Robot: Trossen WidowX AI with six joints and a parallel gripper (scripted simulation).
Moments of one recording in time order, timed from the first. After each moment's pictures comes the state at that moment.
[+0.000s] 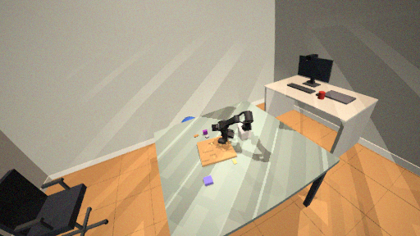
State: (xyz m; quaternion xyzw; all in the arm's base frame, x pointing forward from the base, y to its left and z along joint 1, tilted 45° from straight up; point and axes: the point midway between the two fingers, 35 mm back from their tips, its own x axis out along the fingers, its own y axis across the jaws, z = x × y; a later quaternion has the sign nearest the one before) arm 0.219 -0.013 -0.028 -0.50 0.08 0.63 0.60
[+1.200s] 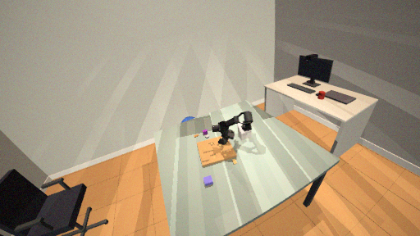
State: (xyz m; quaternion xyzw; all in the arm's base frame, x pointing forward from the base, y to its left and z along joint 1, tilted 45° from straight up) arm 0.220 -0.006 -0.034 -0.49 0.08 0.63 0.60
